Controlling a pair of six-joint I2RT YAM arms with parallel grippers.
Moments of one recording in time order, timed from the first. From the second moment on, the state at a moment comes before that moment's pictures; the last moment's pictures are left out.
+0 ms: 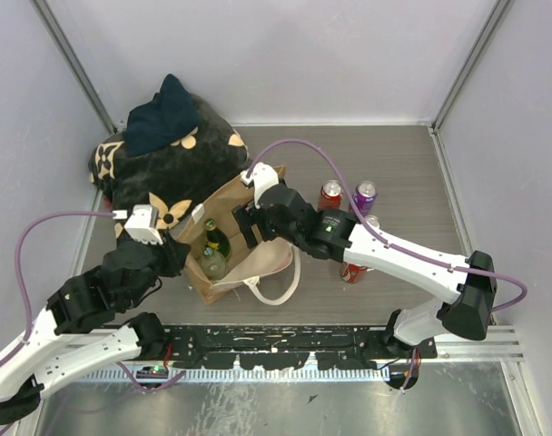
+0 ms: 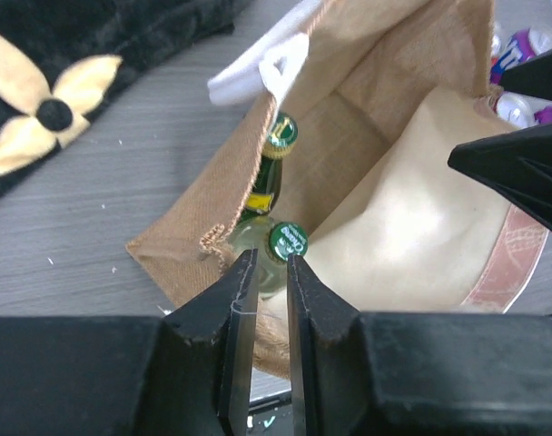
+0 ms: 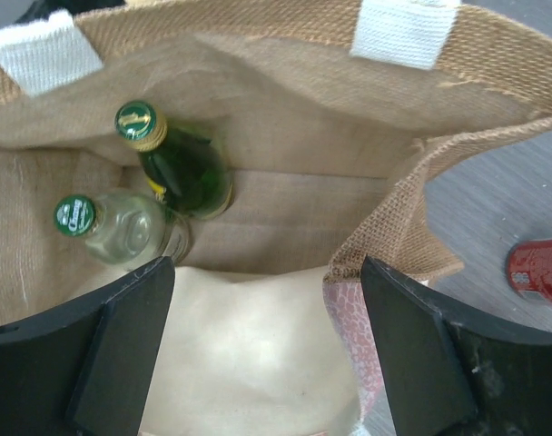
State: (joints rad) left arm -0.98 0.50 0.89 -0.84 -0.60 -0.59; right arm 1.06 1.42 1.33 -0.46 0.32 0.24
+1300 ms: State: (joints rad) left arm -0.98 0.58 0.62 -0.78 -0.34 -0.80; right arm 1.13 1.41 1.40 -0.58 0.33 0.17
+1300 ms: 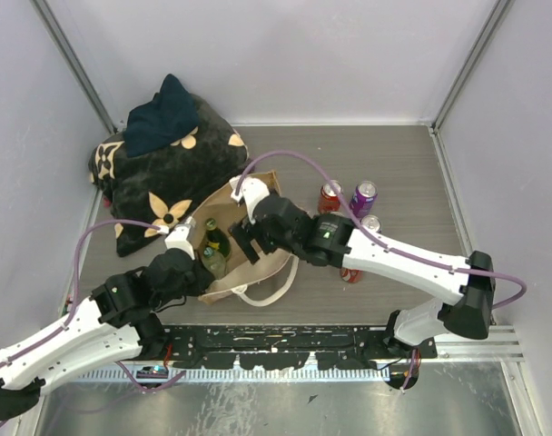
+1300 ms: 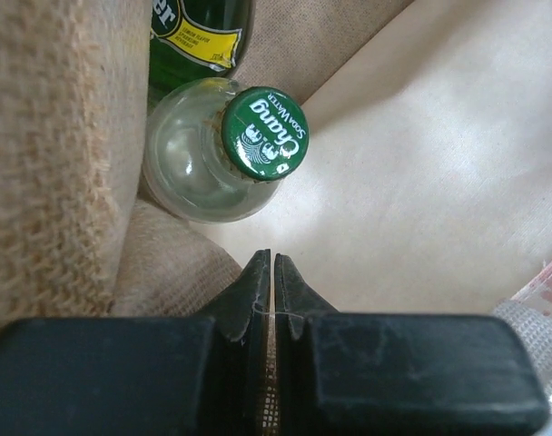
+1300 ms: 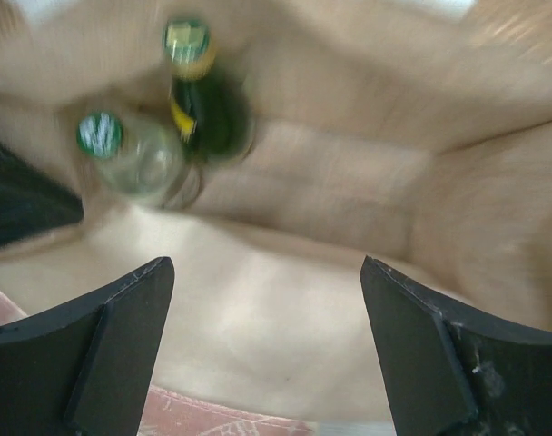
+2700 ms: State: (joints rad) left arm -0.98 0.53 0.48 -0.72 -0.33 -0.91; right arm 1.13 1.70 1.35 -0.18 0.31 0.17
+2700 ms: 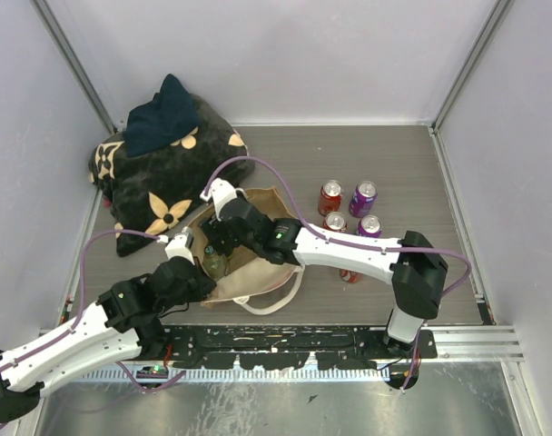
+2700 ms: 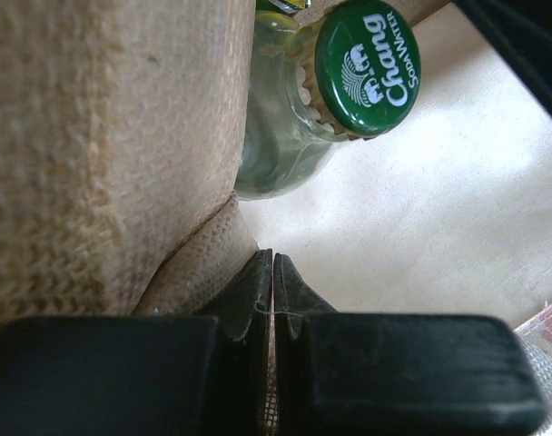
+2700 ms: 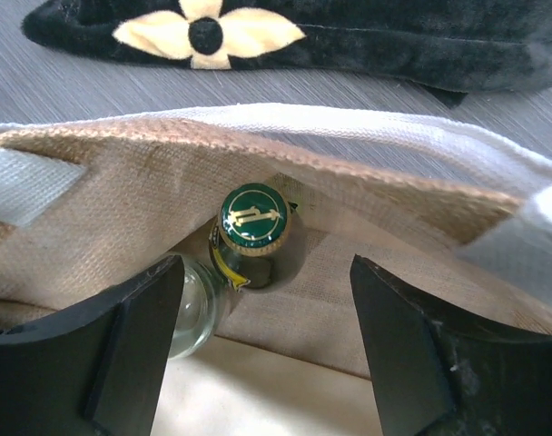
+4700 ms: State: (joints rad) left arm -0.98 0.56 0.48 -0.72 -0.37 -0.91; right arm 1.05 1.39 1.33 -0.16 0.52 -0.08
